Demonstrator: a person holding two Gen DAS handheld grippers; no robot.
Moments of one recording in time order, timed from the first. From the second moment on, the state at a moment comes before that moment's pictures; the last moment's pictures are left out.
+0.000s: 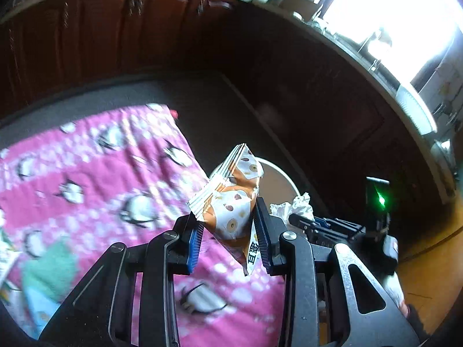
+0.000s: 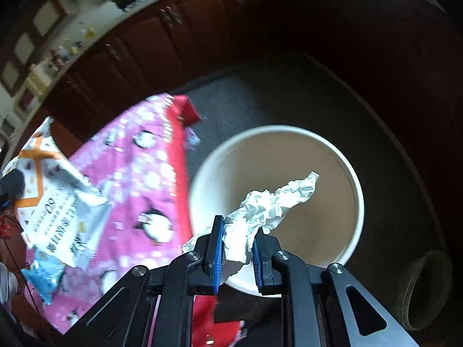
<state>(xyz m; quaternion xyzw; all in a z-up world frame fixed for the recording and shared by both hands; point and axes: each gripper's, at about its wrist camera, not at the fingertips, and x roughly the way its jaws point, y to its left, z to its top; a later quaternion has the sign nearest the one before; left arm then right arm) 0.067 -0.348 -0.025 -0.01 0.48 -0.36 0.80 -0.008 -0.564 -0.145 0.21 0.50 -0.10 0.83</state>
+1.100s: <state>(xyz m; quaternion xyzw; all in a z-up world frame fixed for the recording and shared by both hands) 0.057 -0.374 -0.070 0.00 0.48 -0.37 0.80 -0.020 -0.576 -0.153 0.21 0.50 -0.14 0.83</state>
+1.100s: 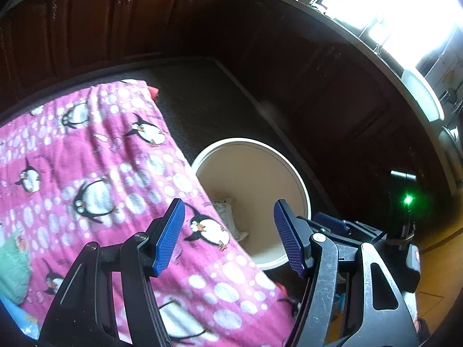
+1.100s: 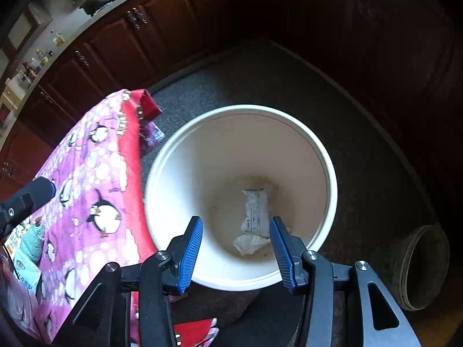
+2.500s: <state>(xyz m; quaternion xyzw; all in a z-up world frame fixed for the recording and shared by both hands) 0.010 -0.174 -0.004 0.00 0.42 -0.23 0.88 0.027 -0.391 -0.082 0.14 0.47 0.01 0.87</state>
